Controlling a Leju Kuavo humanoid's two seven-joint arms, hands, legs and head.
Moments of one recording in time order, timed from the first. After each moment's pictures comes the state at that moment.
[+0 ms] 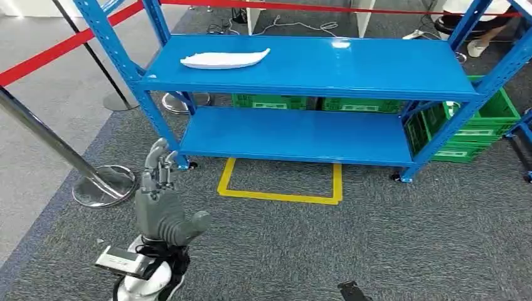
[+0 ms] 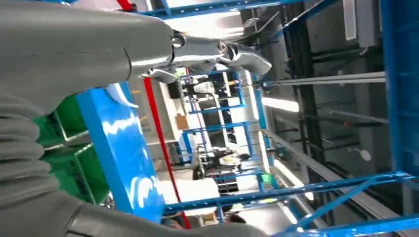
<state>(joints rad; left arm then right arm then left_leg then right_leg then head) 0.07 -0.23 -0.48 -1.72 -0.09 0.23 -0.68 -0.10 0.23 -0.90 -0.20 1.29 -0.24 -0.25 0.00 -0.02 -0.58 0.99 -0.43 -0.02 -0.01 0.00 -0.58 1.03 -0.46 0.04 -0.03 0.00</state>
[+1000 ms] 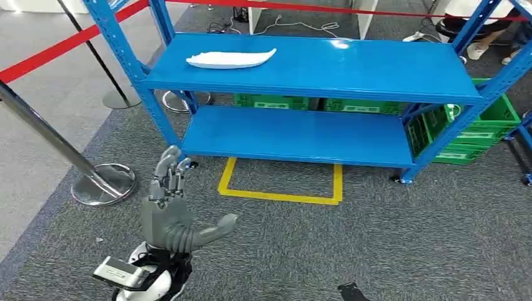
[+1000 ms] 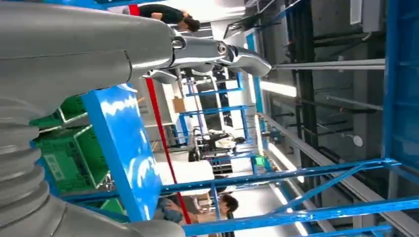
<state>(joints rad) 0.09 -0.18 -0.54 -1.73 -0.05 0.18 -0.68 -0.09 0.23 -0.91 -0.20 1.27 -0.21 -0.25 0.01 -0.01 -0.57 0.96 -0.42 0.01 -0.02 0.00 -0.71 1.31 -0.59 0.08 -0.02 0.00</state>
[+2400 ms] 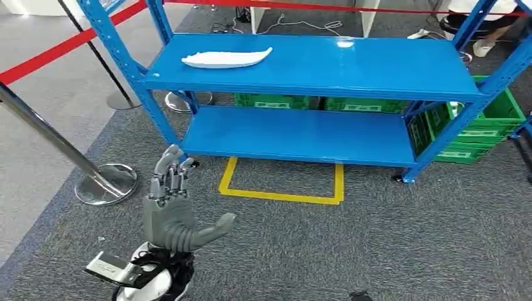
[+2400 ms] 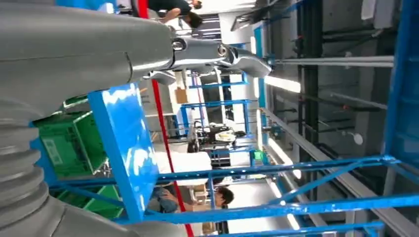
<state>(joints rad) 0.09 -0.21 -0.53 -1.73 0.00 0.13 -0.68 -0.09 0.23 -0.92 -0.20 1.32 -0.29 0.06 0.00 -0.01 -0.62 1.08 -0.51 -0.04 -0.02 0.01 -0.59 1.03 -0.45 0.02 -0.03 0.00</state>
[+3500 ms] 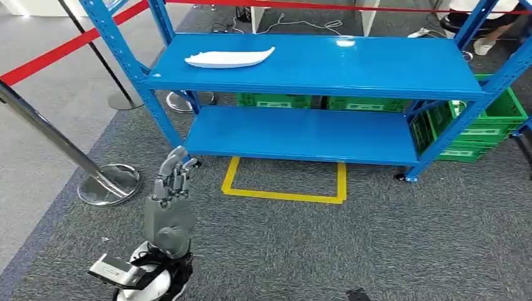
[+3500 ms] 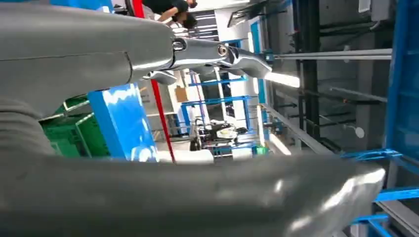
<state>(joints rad) 0.09 -0.21 -0.52 -1.73 -0.03 0.12 -0.68 -0.09 0.22 -0.91 -0.20 1.35 -0.30 0.05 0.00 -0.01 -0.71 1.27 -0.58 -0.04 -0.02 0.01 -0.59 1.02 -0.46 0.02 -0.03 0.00</state>
